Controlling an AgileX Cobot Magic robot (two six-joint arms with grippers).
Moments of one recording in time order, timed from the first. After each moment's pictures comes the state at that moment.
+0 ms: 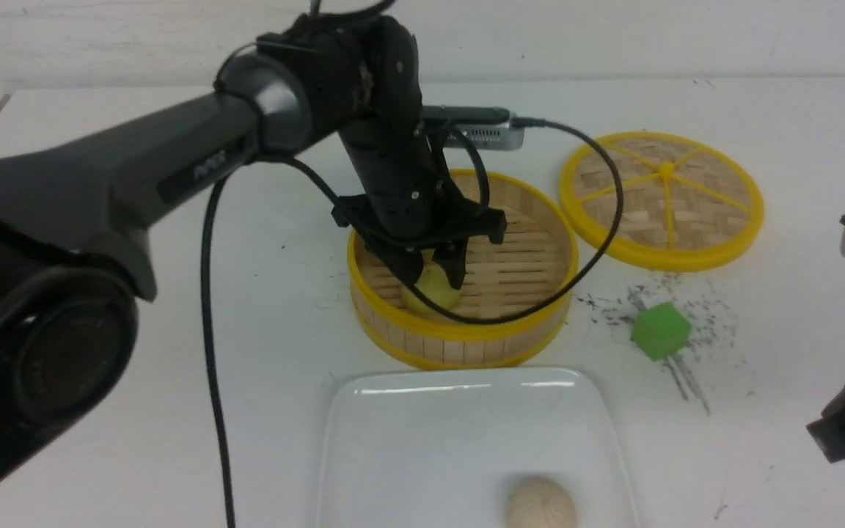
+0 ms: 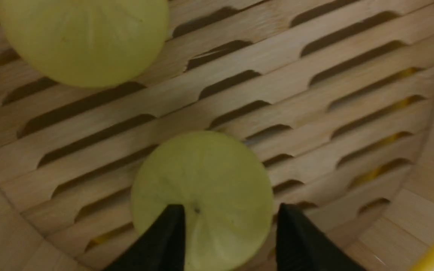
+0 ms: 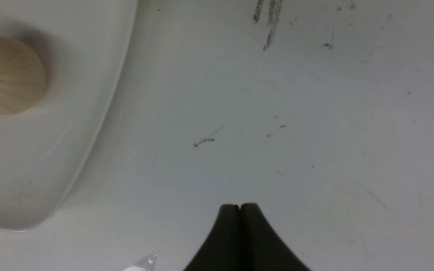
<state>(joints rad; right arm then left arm) 0.45 1.11 -0.89 -0.01 1.06 0.09 -0.53 2.16 -1.89 -0.14 1.07 -0.10</state>
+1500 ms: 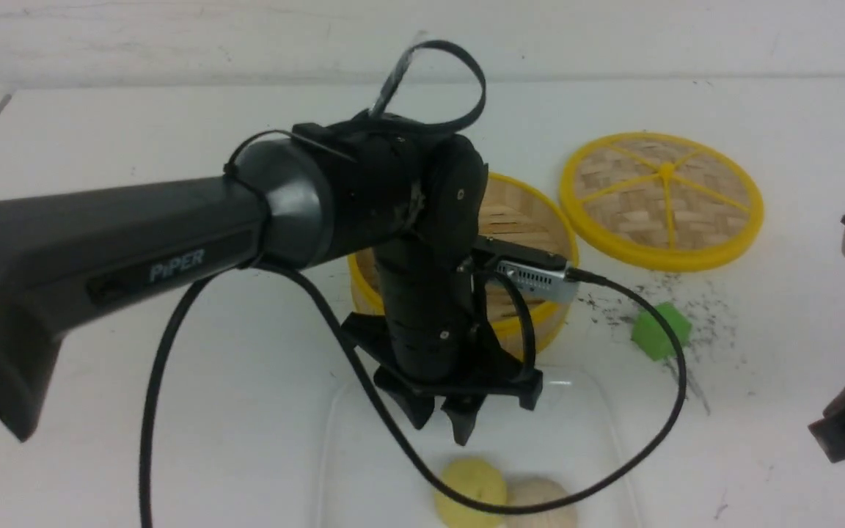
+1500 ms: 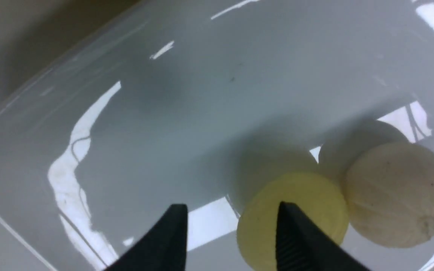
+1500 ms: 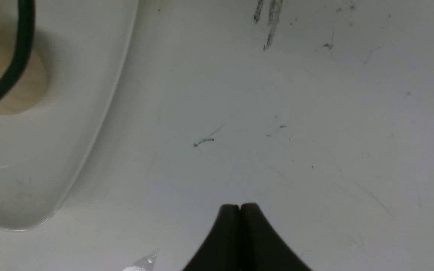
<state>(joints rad) 0.45 1.11 -0.89 -0.02 1.06 0.09 -0.75 1.91 -1.49 -0.09 1.12 -0.21</state>
